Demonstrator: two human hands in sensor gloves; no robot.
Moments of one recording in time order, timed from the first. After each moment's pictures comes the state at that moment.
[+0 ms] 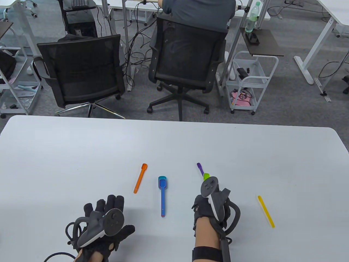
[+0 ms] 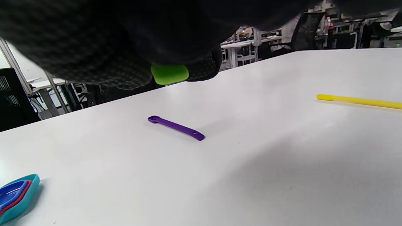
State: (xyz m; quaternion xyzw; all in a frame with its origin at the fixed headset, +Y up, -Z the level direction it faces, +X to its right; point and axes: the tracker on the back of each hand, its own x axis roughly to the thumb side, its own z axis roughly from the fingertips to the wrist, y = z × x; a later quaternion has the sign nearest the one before) left_hand -0.195 -0.740 -0.246 -0.07 -0.05 0.07 0.99; right_hand 0.128 -0.715 -0.343 -0.22 0.02 0.97 0.10
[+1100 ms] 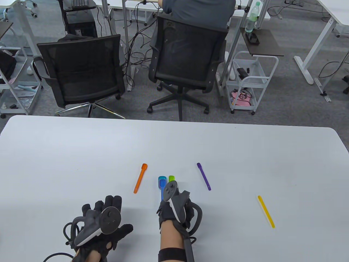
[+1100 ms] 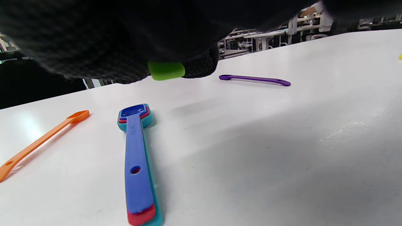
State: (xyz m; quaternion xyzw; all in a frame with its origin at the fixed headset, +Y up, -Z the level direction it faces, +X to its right) left_hand -0.202 -0.739 -0.248 -0.08 -0.05 0.09 0.99; right_hand 0.023 -0.756 -0.344 -0.16 0.03 0.98 0.09
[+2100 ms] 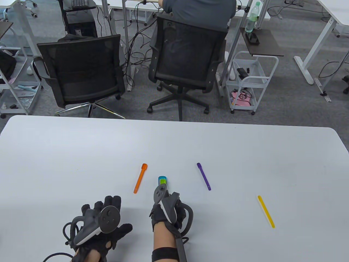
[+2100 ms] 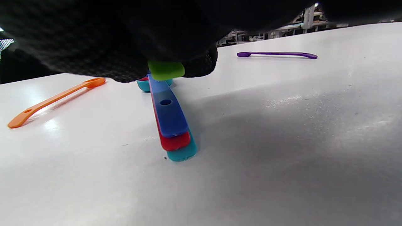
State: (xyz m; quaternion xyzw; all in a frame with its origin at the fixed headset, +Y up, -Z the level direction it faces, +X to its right) left_hand -0.205 -0.738 -0.249 -0.09 -0.04 0.09 0.99; right_hand 0.002 -0.776 -0.344 -0.13 0.05 0.99 0.08
